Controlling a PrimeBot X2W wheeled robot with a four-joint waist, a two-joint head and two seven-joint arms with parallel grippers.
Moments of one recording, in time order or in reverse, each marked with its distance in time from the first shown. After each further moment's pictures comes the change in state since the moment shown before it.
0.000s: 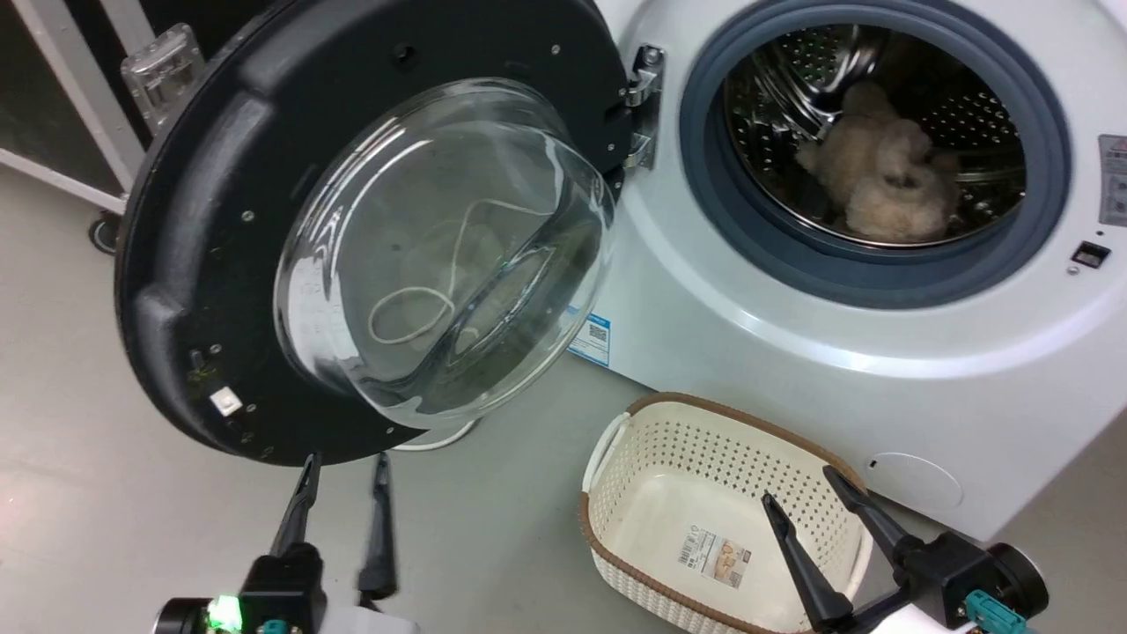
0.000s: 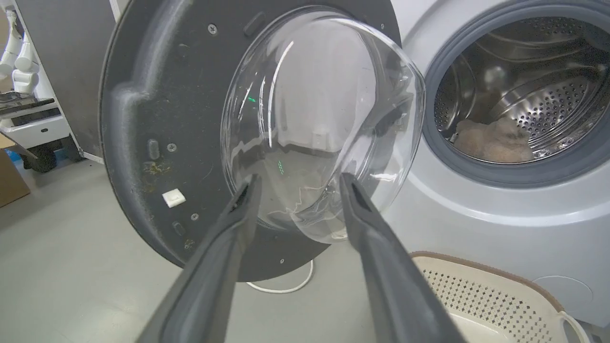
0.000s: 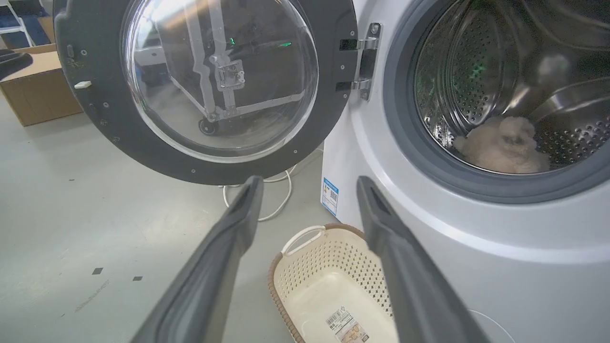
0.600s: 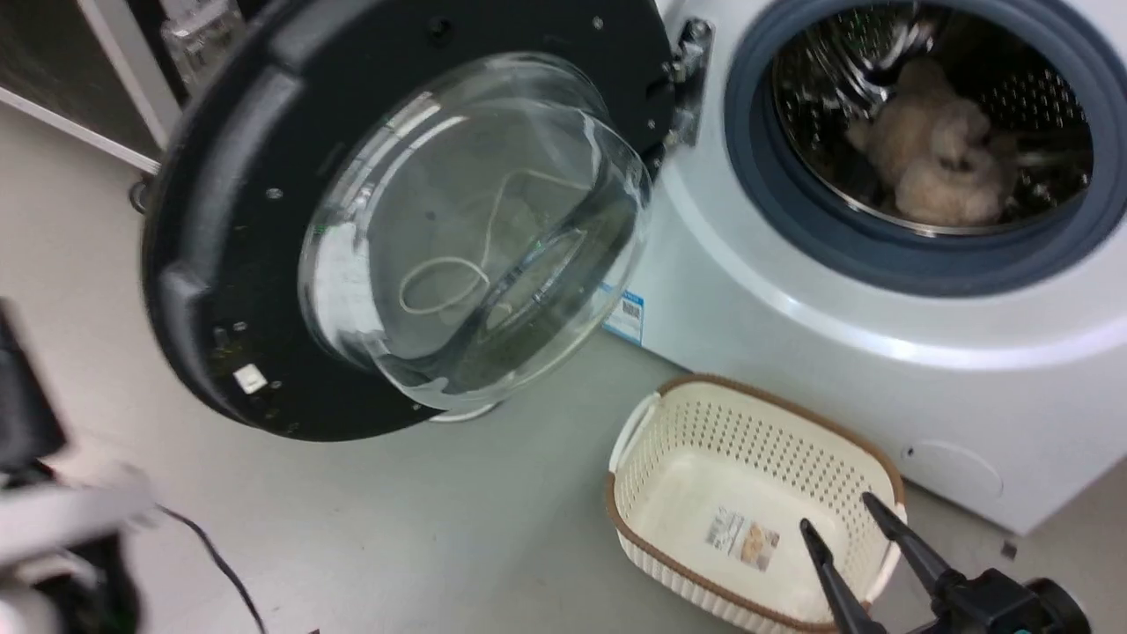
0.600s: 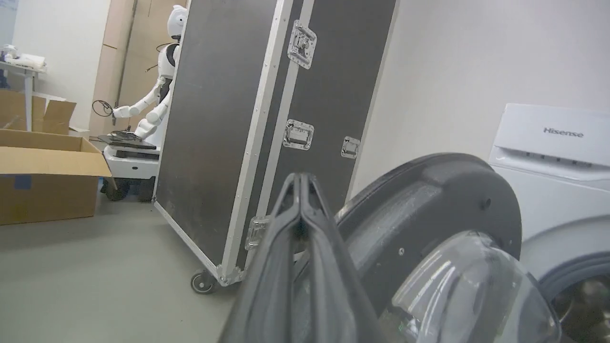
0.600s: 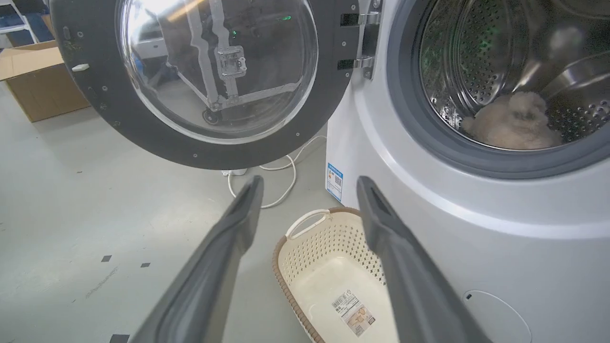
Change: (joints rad) left arm -0.189 0.068 0.373 -0.148 -0.306 -0.121 -0.043; right arm 0.082 -0.021 -0.043 -0.033 0.005 0.000 -0.041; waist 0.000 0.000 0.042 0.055
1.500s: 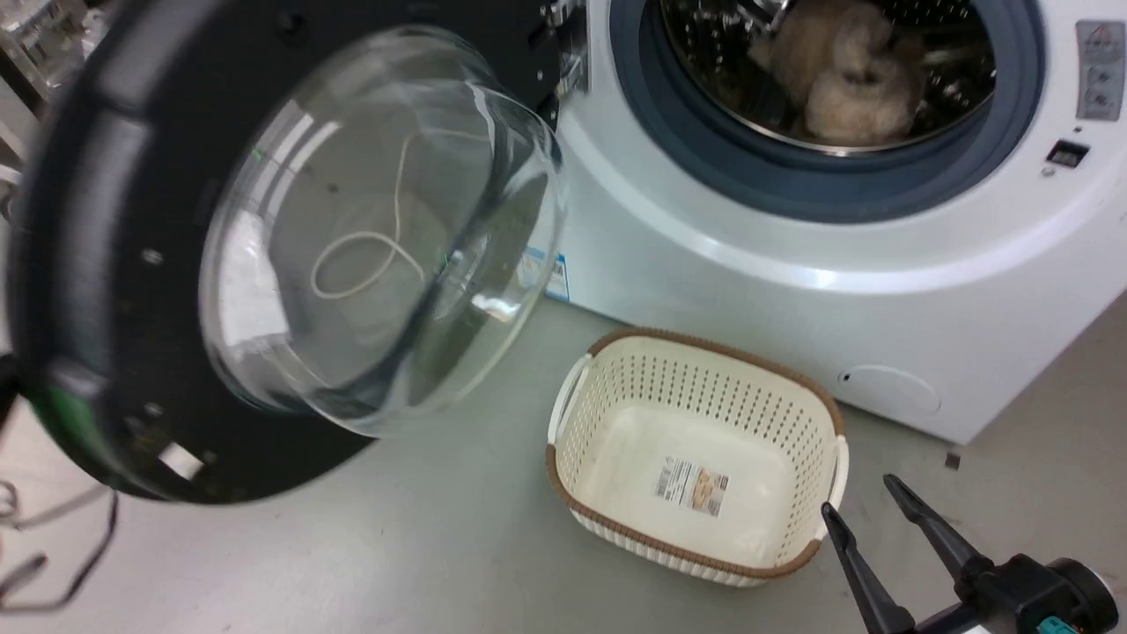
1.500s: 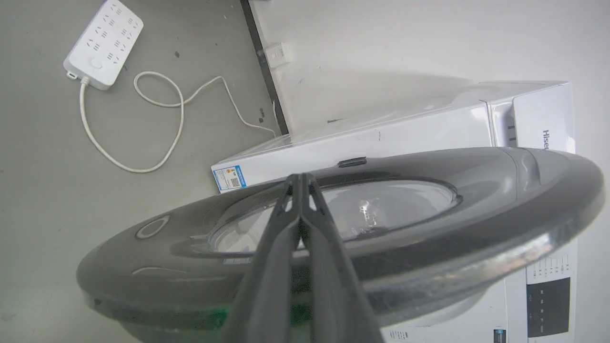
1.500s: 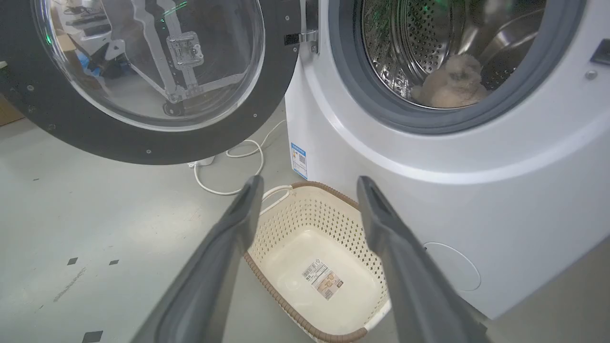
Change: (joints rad) left arm -0.313 0.200 0.302 0.490 -0.903 0.056 0.979; right arm -0.028 -0.083 0.016 -0.009 0.046 0.000 -0.020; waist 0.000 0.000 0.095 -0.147
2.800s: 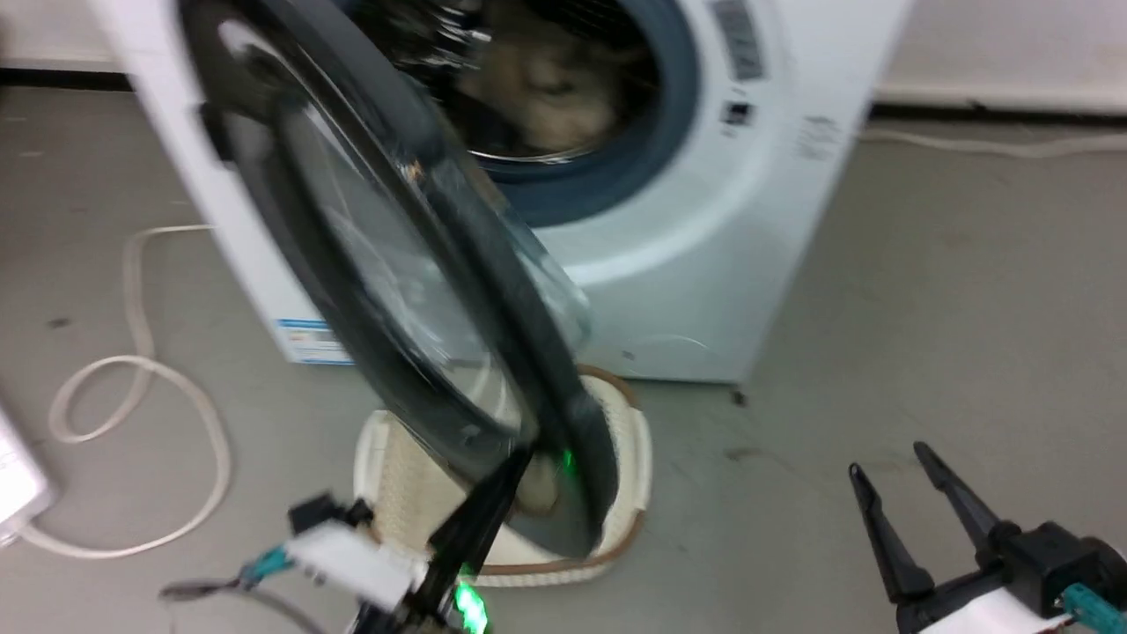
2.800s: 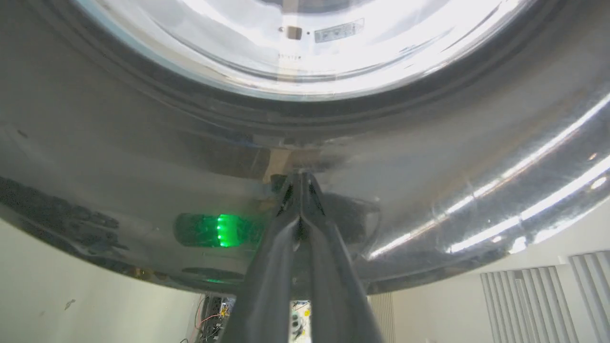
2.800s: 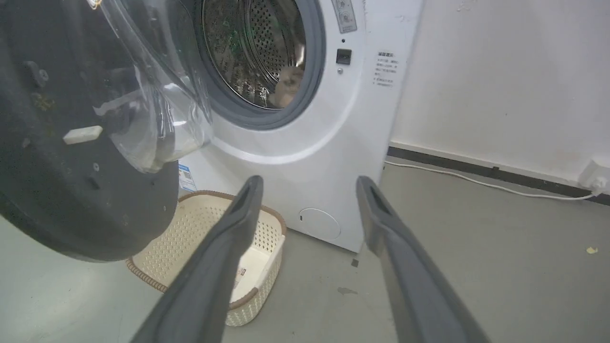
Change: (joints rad) left arm 0.380 -0.294 -0.765 -0.232 -0.510 -0.162 -0.381; right arm -0.051 0.044 -0.079 0.044 0.000 0.000 0.000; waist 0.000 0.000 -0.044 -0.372
